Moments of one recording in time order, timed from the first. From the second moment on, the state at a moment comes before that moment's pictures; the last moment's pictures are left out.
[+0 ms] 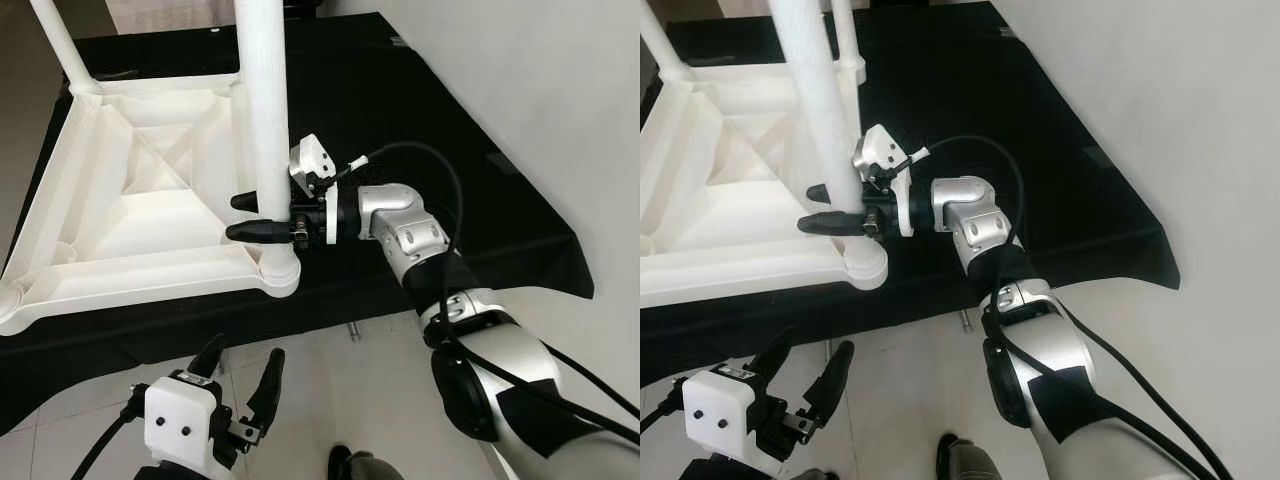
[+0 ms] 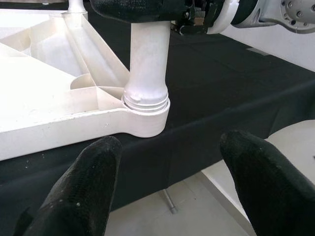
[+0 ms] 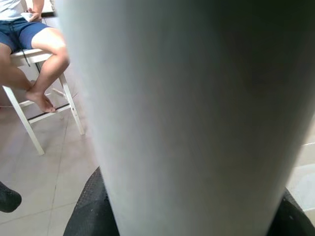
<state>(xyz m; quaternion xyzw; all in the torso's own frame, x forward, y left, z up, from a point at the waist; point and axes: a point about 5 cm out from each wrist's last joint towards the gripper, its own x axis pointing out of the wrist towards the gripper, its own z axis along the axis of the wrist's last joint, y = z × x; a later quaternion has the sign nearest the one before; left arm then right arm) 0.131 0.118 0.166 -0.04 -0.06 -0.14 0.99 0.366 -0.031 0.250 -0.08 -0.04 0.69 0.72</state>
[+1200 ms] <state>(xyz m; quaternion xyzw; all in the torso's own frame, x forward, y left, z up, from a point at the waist) 0.132 0.119 0.167 -0.04 -0.07 -0.14 0.99 0.358 -0.010 0.219 -0.02 -0.01 0.43 0.90</state>
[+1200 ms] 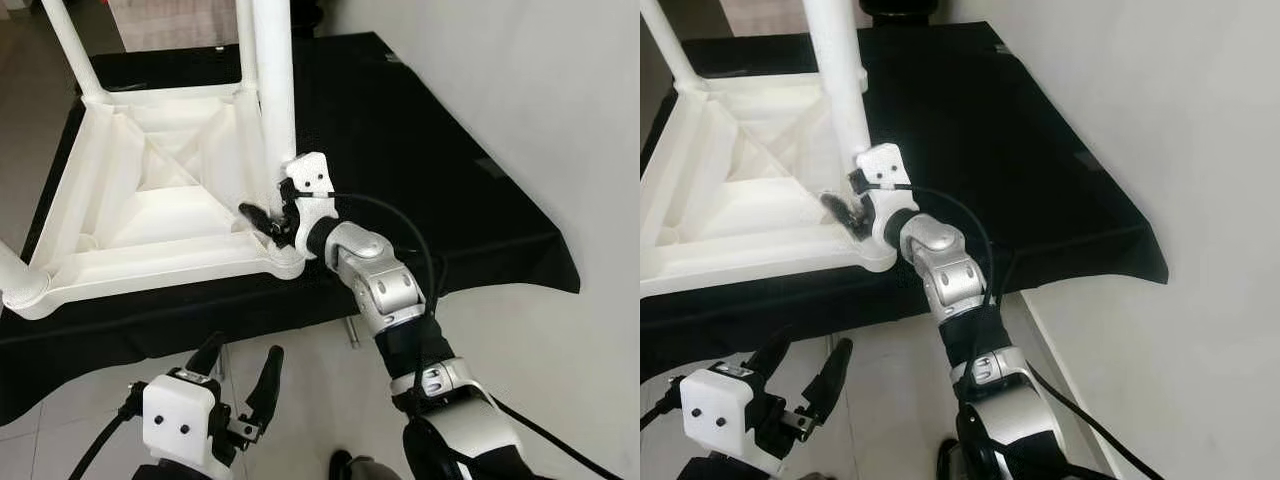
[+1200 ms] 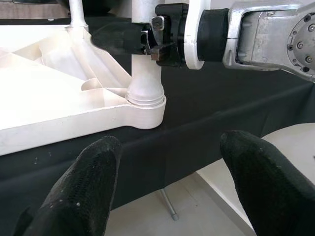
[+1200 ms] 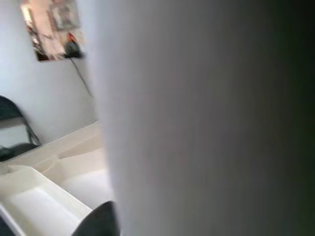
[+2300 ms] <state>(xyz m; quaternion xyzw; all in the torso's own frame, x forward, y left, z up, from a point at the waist) 0.110 0.109 0.122 -0.07 0.03 -0.17 0.98 0.367 -0.076 0.204 -0.14 0.02 0.66 0.73</state>
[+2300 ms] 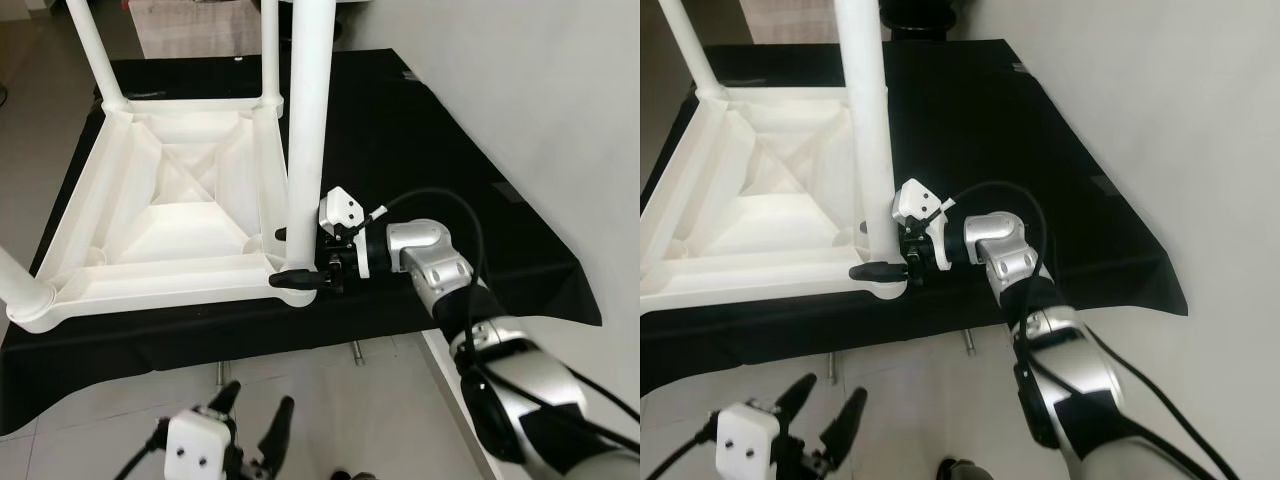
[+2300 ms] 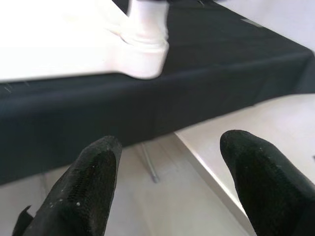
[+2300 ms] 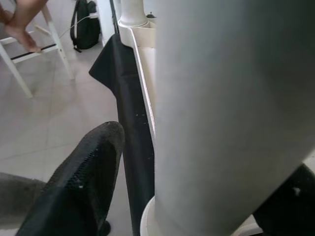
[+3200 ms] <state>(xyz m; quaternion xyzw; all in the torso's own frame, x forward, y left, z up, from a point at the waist) 0.119 0.116 0.121 -0.06 0.00 -0.16 0.99 0.316 -0.064 0.152 -0.06 0.01 0.25 0.97</state>
